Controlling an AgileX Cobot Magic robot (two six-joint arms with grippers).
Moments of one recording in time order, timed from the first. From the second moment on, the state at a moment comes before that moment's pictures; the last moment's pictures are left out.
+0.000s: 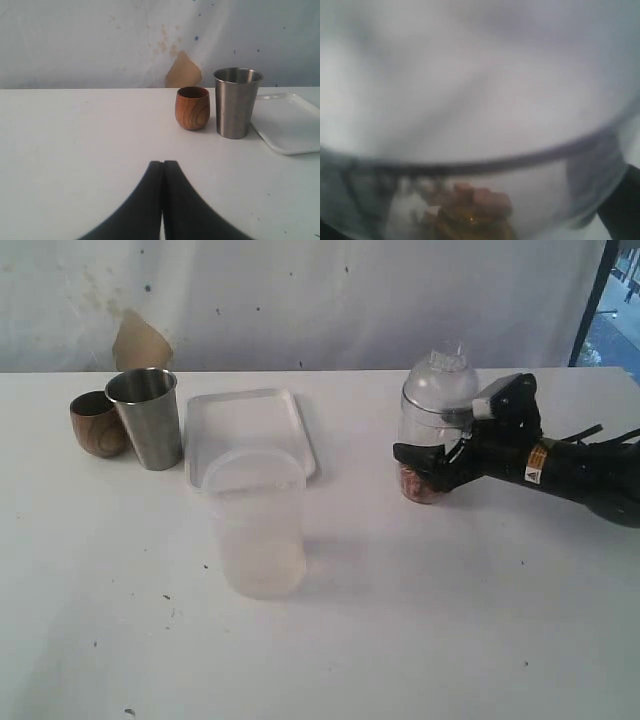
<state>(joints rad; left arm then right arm) 0.02 0.00 0.00 0.09 0.23 -0.07 -0.02 2.22 -1.10 -1.02 -1.04 0.45</state>
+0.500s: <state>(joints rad) 0.02 0.00 0.00 0.09 0.23 -0.07 0.04 2.22 -1.10 -0.96 -1.07 0.40</state>
